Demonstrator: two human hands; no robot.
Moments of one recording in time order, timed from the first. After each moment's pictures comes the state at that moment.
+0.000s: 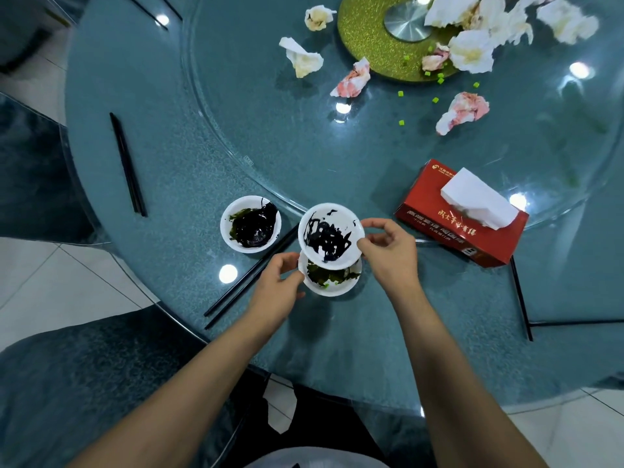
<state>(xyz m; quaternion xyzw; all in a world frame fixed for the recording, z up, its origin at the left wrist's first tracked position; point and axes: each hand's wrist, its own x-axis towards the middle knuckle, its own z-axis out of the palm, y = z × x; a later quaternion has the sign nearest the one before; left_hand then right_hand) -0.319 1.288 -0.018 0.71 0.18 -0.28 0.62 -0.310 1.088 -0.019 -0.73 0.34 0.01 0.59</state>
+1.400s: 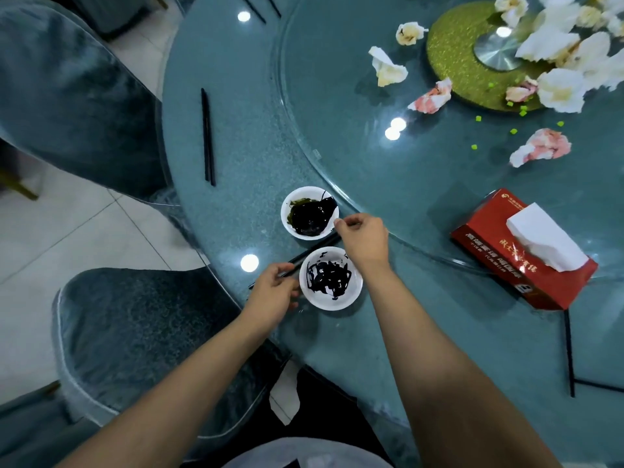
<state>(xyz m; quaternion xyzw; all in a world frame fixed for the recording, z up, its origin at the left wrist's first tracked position) -0.349 1.360 -0.010 0.67 0.31 -0.24 0.63 -0.253 1.195 -0.037 -0.85 0.24 0.10 0.46</state>
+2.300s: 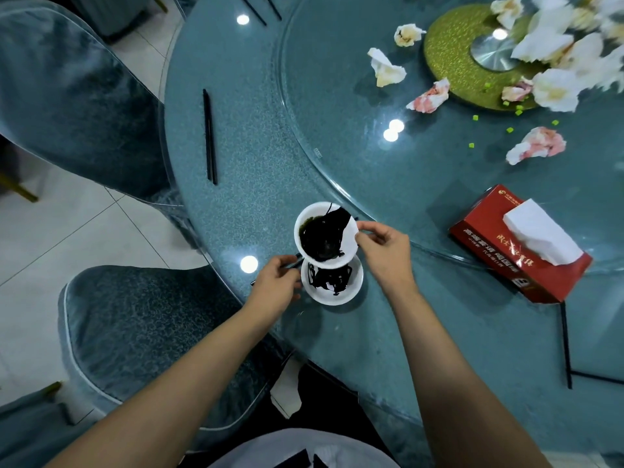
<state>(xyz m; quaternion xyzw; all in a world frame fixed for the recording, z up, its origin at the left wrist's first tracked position) -0.344 1.360 -0.004 0.70 0.30 -0.24 0.60 -0.294 1.170 -0.015 -0.73 0.22 0.06 0.64</state>
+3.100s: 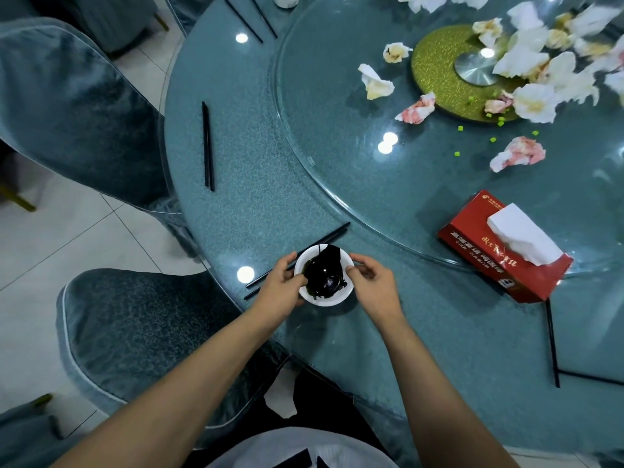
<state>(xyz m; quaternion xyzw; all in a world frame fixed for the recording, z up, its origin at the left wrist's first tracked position) -0.353 1.341 0.010 0.66 0.28 -0.25 0.64 -0.345 1.166 -0.040 -0.75 0.23 0.11 0.61</state>
